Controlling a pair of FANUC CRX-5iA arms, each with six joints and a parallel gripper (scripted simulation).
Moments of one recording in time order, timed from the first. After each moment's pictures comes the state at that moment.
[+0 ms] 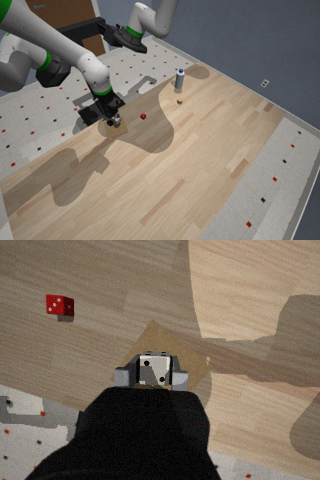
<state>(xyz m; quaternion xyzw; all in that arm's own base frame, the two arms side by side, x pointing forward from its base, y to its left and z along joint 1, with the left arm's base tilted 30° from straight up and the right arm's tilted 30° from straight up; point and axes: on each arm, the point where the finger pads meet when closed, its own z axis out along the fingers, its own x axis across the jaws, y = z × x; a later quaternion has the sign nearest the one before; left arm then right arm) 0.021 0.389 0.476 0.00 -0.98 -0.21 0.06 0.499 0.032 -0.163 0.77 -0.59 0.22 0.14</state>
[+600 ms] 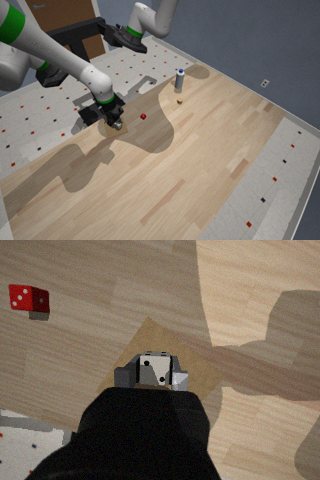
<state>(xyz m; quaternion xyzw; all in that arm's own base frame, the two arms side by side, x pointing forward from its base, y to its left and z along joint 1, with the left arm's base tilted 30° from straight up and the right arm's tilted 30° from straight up) 0.021 0.389 0.476 0.00 -0.98 -0.21 0.06 0.508 0.004 -0.213 0.77 -0.59 0.21 0.14</state>
